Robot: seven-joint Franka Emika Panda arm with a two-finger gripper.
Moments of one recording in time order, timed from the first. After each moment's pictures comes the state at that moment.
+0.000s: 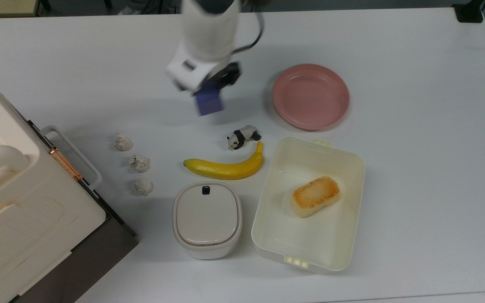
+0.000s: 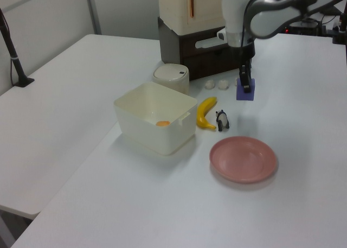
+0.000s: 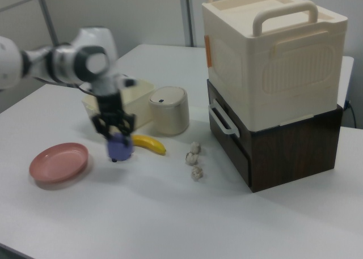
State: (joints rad) arm 0.22 0.21 -0.13 -1.78 -0.07 1.84 -0.10
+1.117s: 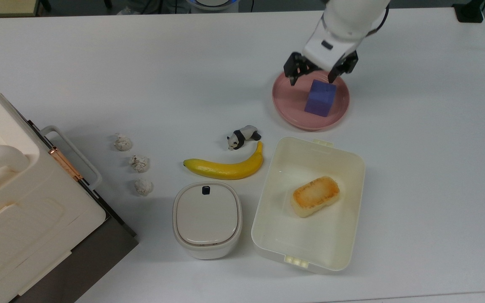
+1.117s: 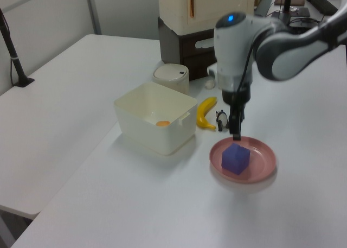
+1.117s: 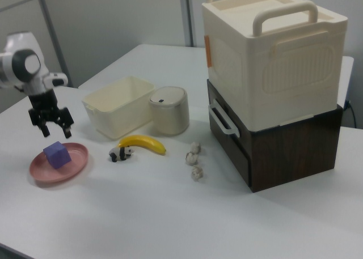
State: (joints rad) arm 0.59 0.26 -0.13 -1.76 -0.05 1.90 0.33
